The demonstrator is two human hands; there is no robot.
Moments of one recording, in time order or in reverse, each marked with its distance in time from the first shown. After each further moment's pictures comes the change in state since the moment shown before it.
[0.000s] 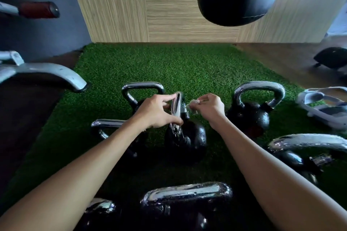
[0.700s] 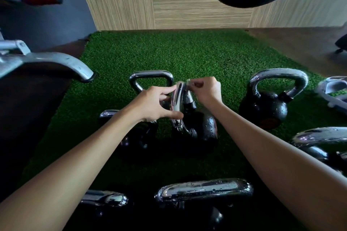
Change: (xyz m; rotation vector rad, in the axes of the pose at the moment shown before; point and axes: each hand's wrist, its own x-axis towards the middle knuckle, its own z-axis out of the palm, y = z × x) left_hand -0.002 -0.040 -0.020 0.028 -0.108 0.051; right_hand 0.014 -0.020 0.049 -0.178 -0.003 -0.308
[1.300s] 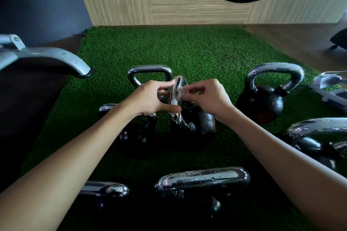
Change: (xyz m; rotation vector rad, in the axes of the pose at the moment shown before) left_hand -0.001 -0.005 0.001 -0.039 0.017 0.047; right_hand -0.062 -0.020 -0.036 0.177 -0.218 -0.068
